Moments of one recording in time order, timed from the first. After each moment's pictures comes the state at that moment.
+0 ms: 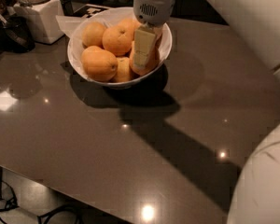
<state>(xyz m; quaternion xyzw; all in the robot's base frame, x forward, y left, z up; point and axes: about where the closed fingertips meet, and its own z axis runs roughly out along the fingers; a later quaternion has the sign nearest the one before) 0.607 -0.025 0.944 -0.58 0.81 -0.02 0.10</state>
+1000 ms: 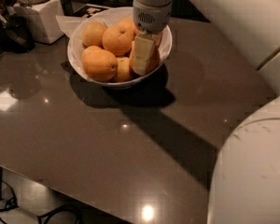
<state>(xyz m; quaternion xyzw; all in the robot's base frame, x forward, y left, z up) 0.618 -0.026 0.918 -0.58 0.81 -0.02 0.07</state>
